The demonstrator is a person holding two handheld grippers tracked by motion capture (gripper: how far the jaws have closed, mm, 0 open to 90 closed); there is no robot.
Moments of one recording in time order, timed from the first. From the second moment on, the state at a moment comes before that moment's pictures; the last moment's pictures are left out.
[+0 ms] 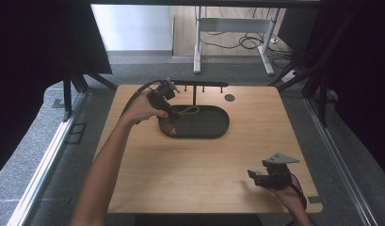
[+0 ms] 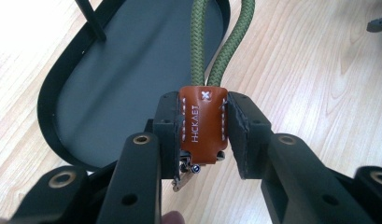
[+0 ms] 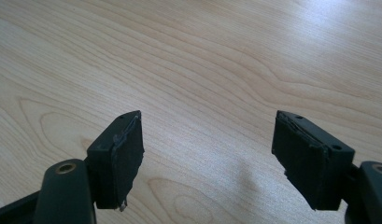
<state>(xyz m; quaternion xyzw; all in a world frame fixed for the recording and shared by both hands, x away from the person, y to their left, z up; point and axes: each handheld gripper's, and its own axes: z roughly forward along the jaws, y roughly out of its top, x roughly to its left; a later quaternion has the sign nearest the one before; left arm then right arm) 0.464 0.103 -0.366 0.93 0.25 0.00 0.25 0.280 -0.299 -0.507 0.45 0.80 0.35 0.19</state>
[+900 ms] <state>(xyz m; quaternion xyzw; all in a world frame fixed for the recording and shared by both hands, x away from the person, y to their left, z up) 0.494 0.088 -0.373 0.93 0.27 0.02 0.26 0.280 -0.297 -0.509 0.44 0.81 0.34 0.18</state>
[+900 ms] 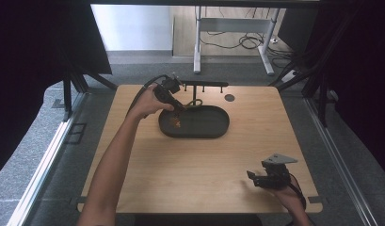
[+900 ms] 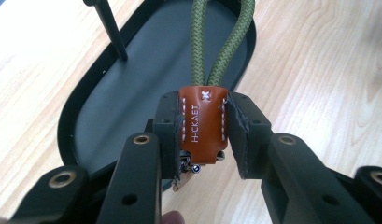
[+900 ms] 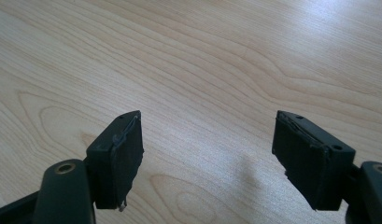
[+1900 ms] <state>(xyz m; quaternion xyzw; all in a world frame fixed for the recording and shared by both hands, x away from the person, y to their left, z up) 0.510 0.078 -0.397 0.93 0.29 0.02 0.24 0.280 -0.293 -0.511 0.44 0.81 0.34 0.18</state>
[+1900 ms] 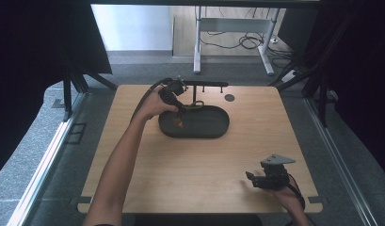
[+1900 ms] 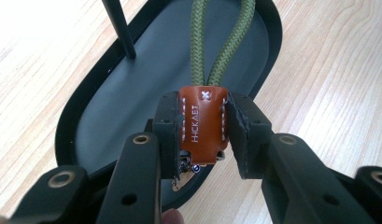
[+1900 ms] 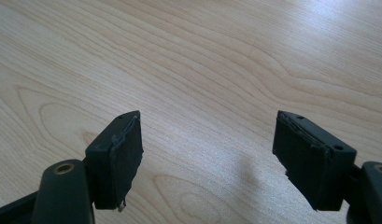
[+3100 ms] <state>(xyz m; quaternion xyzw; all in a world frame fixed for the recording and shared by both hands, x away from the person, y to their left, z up) 0.486 0.091 -0.388 0.92 0.27 0.04 0.27 0.279 -0.291 -0.511 0.43 0.82 0.34 0.18</state>
